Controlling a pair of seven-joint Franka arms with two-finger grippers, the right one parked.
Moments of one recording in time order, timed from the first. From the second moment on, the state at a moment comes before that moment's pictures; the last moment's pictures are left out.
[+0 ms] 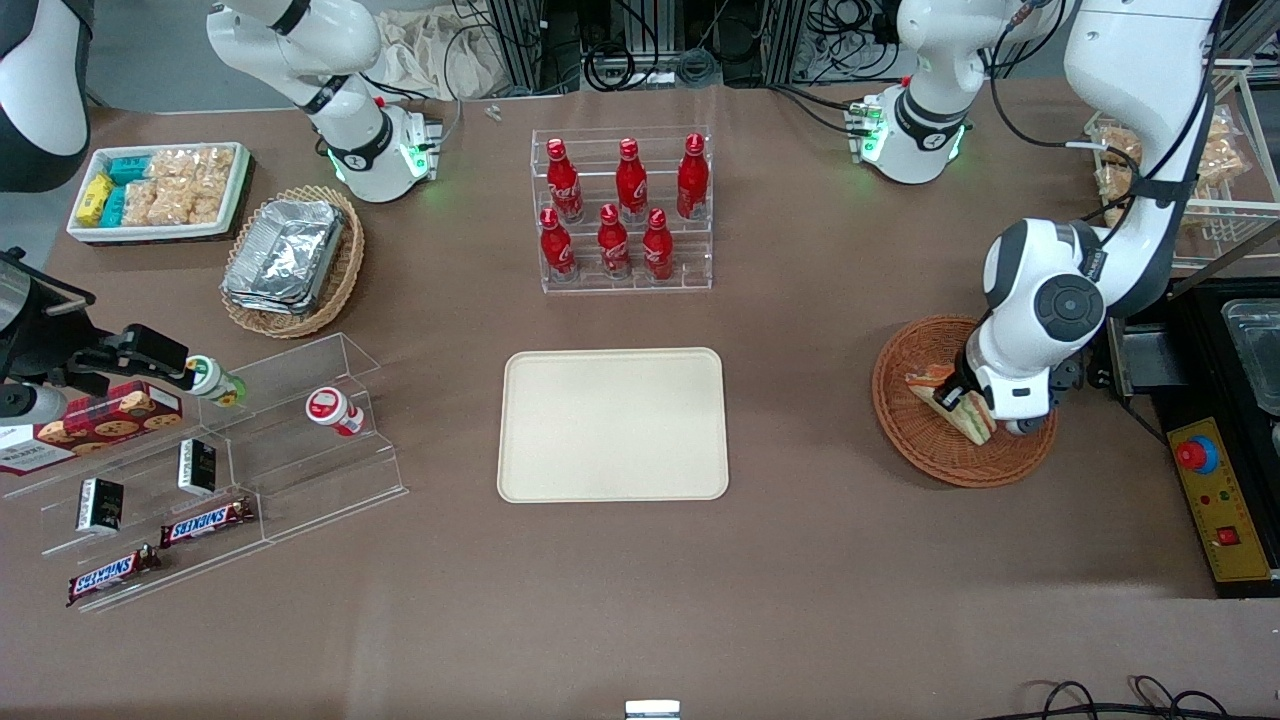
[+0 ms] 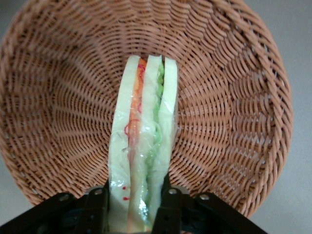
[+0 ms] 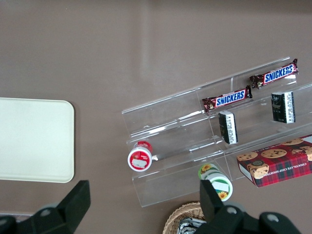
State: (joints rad) arm 0.14 0.25 -0.25 -2.21 0.20 2.34 -1.08
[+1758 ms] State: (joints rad) arm -0.02 0.29 -0.46 -1.54 0.04 1.62 -0.62
